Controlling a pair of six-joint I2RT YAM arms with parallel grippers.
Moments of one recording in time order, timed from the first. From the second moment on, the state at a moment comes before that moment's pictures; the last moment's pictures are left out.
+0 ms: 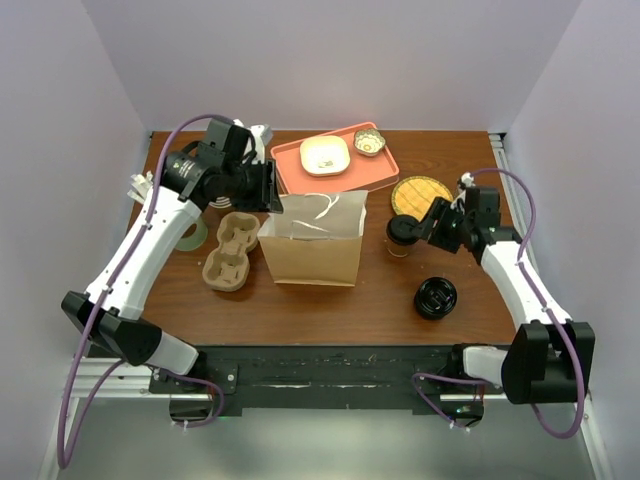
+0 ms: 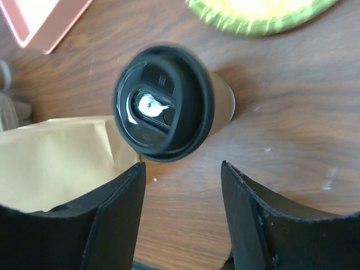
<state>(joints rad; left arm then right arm) -0.46 1.48 1.74 -1.15 0.16 -0.39 0.01 1.21 0.82 -0.42 -0.30 0.49</state>
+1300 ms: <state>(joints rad) -0.46 1.24 1.54 -1.07 0.01 -0.42 0.27 1.68 1.46 -0.94 -0.07 -0.02</state>
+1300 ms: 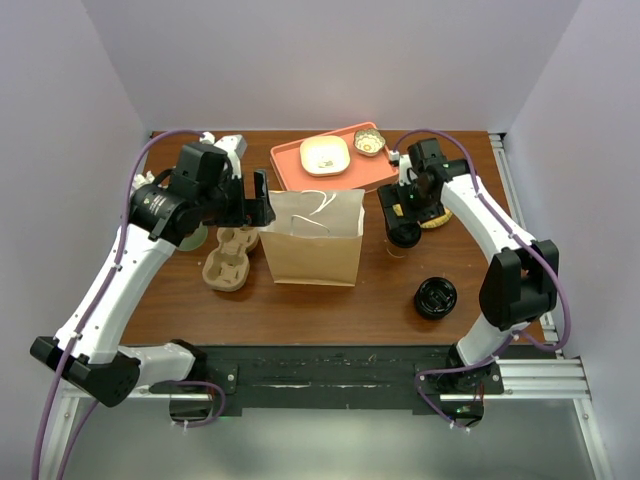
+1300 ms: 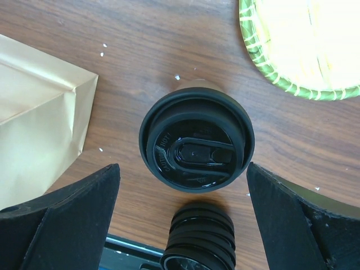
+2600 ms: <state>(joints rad) -0.46 1.26 1.54 -1.06 0.01 -0.42 0.32 1.65 1.34 -0.81 0.06 0.07</state>
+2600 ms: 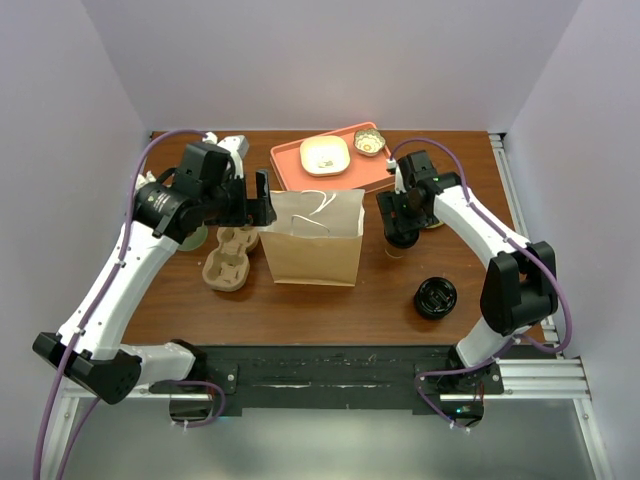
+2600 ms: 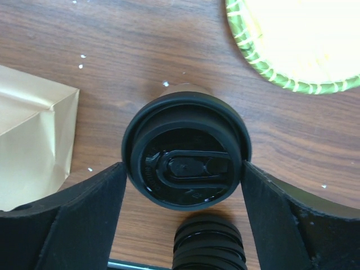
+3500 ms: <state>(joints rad) -0.46 1.31 1.58 -1.03 -0.05 -0.37 0.33 1.61 1.33 -0.88 0.09 0.10</state>
